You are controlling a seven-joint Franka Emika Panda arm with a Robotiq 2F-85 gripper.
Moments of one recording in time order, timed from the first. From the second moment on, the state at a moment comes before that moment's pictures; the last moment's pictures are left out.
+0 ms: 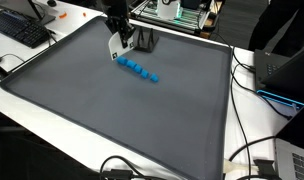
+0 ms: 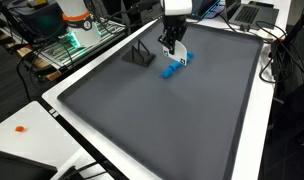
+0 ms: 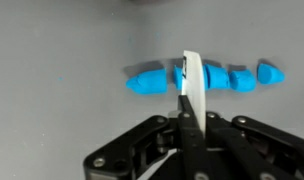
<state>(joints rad) 0.02 0.21 0.01 -2.18 0.06 2.41 0.15</state>
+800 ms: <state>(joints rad) 0.05 -0.02 0.03 -2.38 0.12 2.32 0.67</state>
